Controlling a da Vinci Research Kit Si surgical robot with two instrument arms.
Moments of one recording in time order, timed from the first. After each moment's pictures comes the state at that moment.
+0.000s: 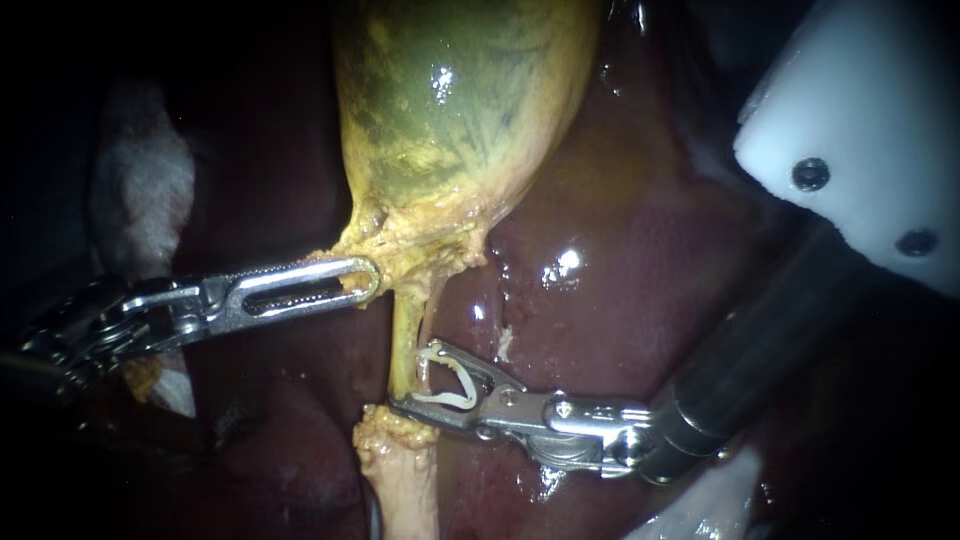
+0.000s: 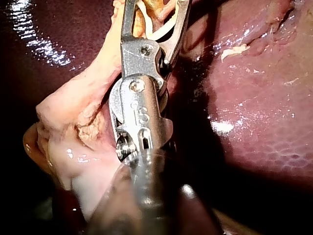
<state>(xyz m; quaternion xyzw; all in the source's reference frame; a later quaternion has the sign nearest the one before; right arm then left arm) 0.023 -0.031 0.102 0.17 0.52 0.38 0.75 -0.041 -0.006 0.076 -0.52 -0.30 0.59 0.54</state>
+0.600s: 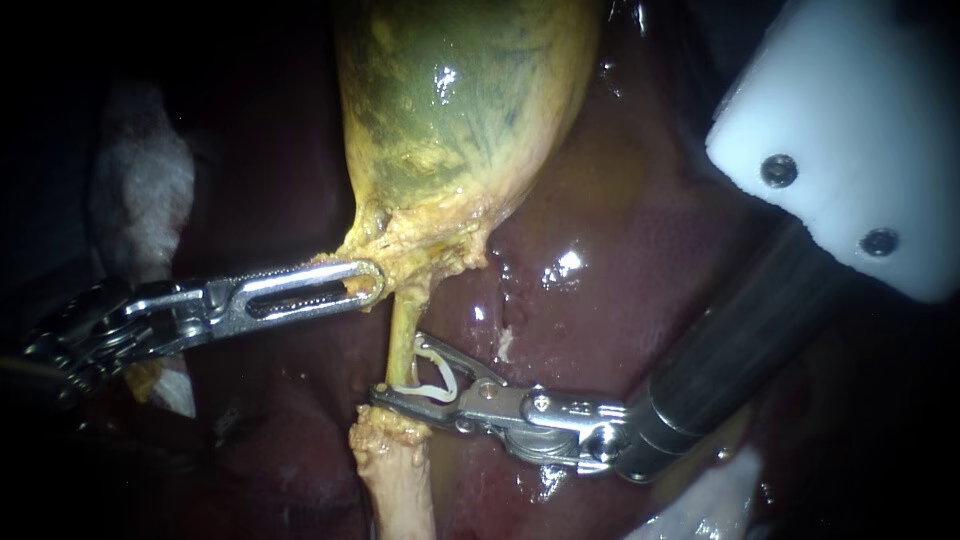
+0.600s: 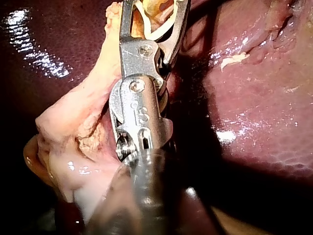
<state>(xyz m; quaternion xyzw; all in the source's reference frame) 0.024 -0.031 0.103 0.17 0.52 0.38 0.75 -0.041 -0.007 0.076 -0.52 -0.29 0.59 0.54</state>
